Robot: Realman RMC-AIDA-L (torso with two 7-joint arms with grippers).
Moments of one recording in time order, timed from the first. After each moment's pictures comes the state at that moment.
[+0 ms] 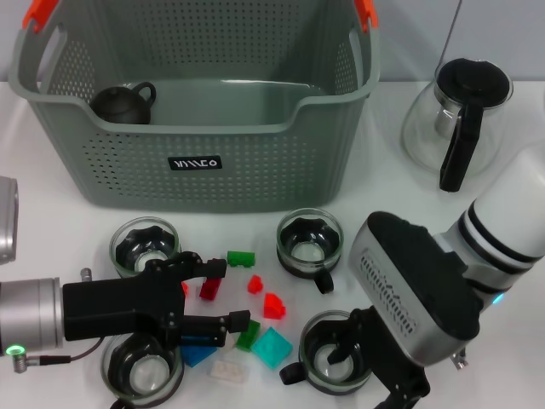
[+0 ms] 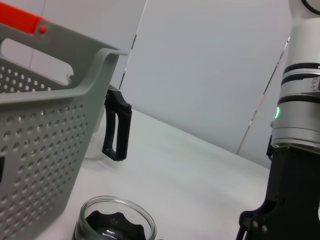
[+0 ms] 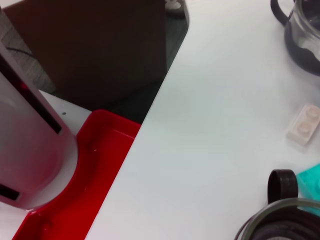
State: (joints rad) left arm -0.45 -2.14 0.47 0.57 2.22 1.70 -1.22; right arm 0.72 2.11 -1.69 -1.04 -2.31 -1.55 1.57
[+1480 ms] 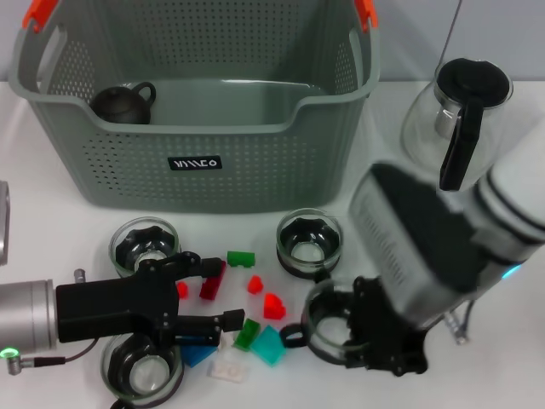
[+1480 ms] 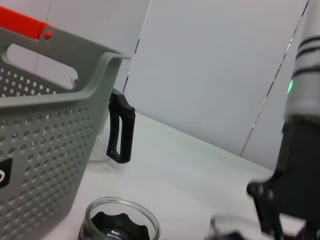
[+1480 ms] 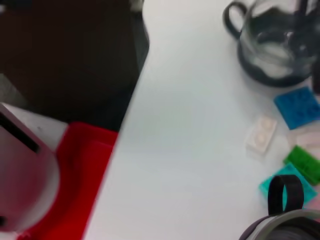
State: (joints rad) left arm -0.44 -2.13 0.46 0.57 2.22 1.70 -1.20; right arm 0.69 2.10 -1.66 -1.23 -2.32 -1.63 1.79
